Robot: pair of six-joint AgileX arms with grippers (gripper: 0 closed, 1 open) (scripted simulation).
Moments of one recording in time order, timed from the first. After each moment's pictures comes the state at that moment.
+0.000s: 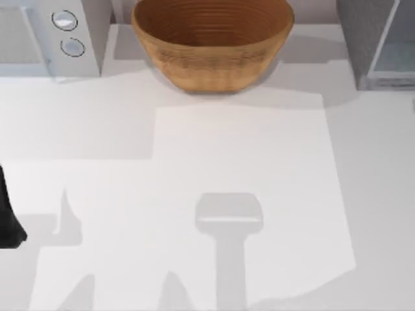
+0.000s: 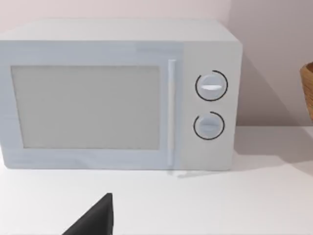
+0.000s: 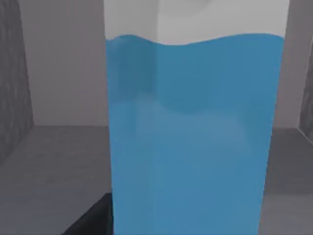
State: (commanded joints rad) left arm 0.00 0.00 0.00 0.00 0.00 0.00; right arm -0.32 2.10 0.86 1.27 -0.29 0.01
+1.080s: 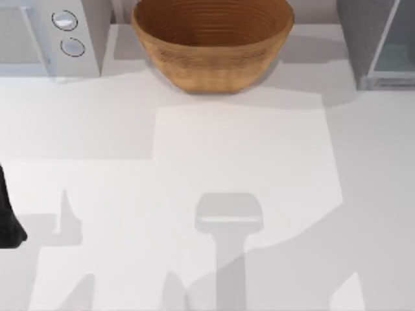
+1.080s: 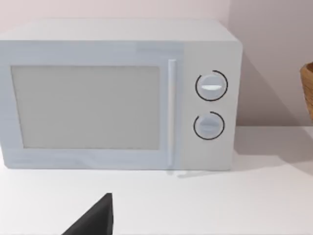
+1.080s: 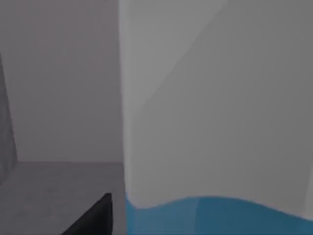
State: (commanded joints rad) left arm 0.00 0.00 0.00 0.00 0.00 0.00; right arm -0.23 2.31 1.29 1.03 -0.19 0.01
